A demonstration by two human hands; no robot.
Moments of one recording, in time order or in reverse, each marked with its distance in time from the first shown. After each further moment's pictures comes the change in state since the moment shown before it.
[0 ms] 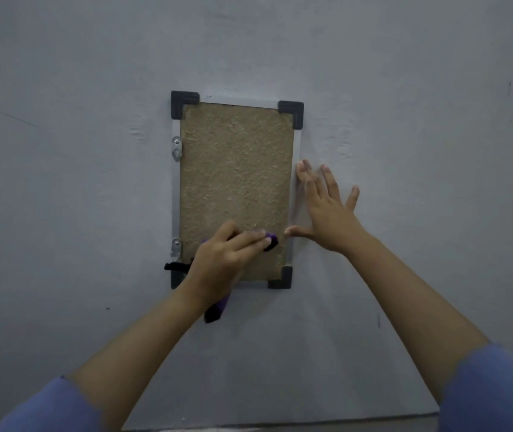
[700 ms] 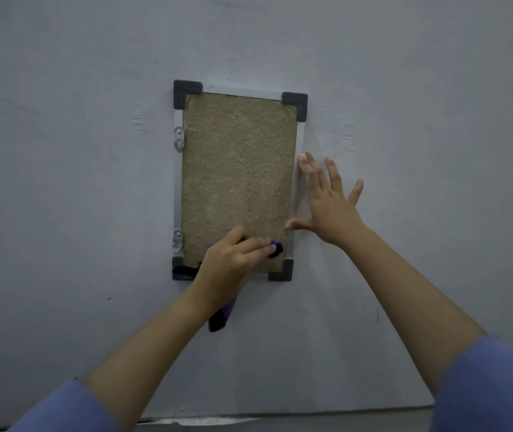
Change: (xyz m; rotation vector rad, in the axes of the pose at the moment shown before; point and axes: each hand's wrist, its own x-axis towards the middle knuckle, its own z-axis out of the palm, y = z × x) left_hand -0.011 0.012 0.010 -0.052 -0.044 -0.035; right_hand 0.003 -0.004 0.004 -0.021 0.028 0.045
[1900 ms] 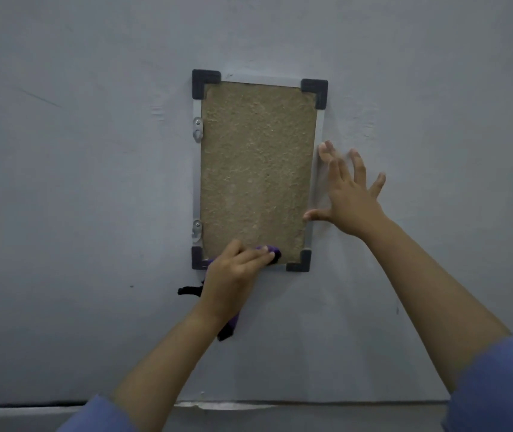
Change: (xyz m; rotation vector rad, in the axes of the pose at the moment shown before) left_hand -0.044 0.006 0.013 -0.020 0.074 -0.201; right_hand -0.002 -0.001 0.001 0.078 -0.017 0.037
